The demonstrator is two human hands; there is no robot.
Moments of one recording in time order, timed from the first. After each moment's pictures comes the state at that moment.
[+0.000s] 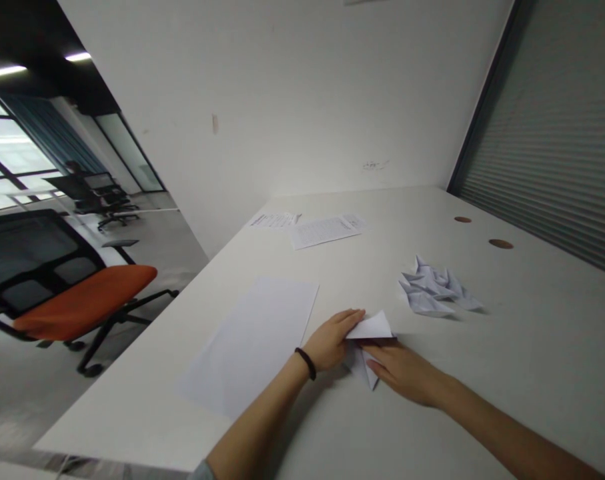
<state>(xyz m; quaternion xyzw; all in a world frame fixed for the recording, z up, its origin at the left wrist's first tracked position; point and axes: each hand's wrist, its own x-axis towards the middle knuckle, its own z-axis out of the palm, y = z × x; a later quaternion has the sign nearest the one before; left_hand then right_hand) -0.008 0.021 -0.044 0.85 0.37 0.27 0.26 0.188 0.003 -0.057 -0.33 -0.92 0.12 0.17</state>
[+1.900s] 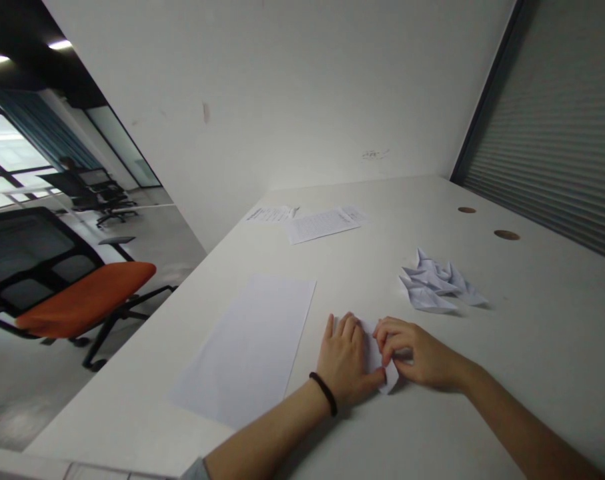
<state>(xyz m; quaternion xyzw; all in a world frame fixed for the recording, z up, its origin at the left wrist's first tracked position) 0.035 -0.015 -0.045 0.84 0.53 0.15 0.04 0.211 0.021 -0.027 -0.25 -0.87 0.34 0.24</state>
